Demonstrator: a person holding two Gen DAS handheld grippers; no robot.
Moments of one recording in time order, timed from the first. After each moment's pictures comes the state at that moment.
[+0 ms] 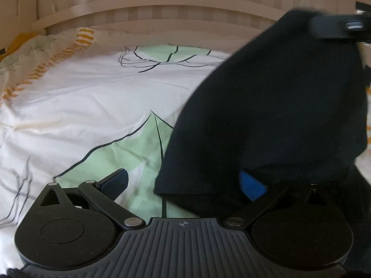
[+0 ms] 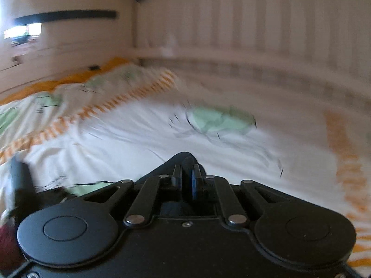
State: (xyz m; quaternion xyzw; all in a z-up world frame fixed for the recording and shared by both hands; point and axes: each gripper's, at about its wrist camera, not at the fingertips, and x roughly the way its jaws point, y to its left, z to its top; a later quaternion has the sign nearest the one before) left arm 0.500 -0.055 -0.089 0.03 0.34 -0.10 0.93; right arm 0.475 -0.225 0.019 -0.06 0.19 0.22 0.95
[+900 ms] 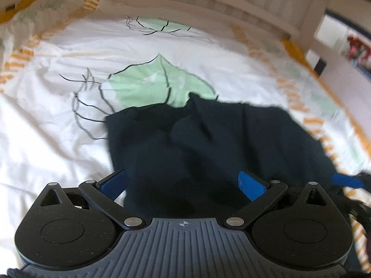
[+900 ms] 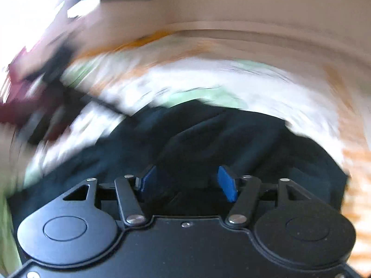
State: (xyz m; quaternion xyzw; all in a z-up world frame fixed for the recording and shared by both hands) left arm 0.304 0.041 -0.041 -0.06 0.41 -0.19 0.89; right arm 0.201 -0.236 -0.026 0.00 0.29 0.24 0.93
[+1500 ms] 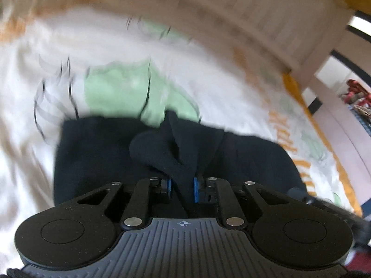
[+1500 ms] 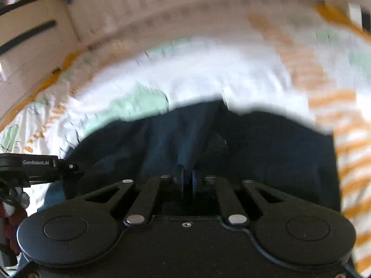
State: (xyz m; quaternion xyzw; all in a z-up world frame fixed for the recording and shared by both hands) left arm 0.324 0.012 -0.060 -0.14 0.37 -0.18 0.90; right arm 0.265 -0.259 -0.047 0.13 0.32 0.08 0.94
